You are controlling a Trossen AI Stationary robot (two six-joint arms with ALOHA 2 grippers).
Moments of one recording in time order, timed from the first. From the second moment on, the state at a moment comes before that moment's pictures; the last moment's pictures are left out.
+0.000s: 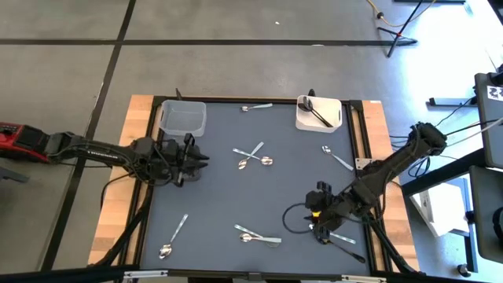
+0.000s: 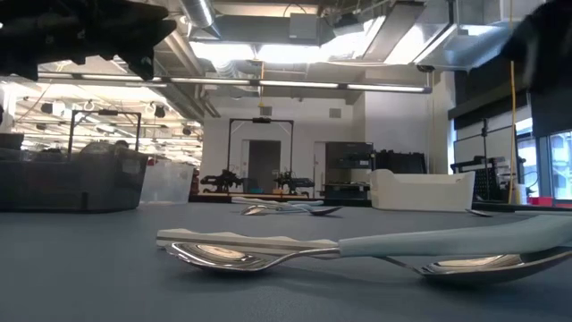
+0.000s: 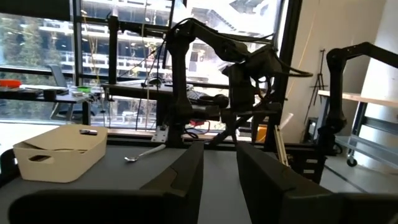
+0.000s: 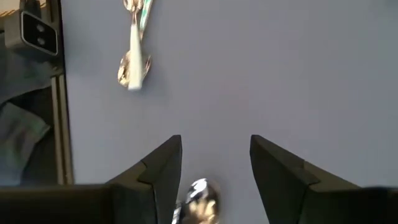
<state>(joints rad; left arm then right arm) -0.01 0.62 0.12 0.67 0.06 -0.12 0.69 1.36 0.97 -0.68 0.23 0.88</state>
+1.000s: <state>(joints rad) -0.01 0.62 0.12 0.70 0.03 -0.01 0.98 1.62 0.97 -0.63 -0.01 1.65</state>
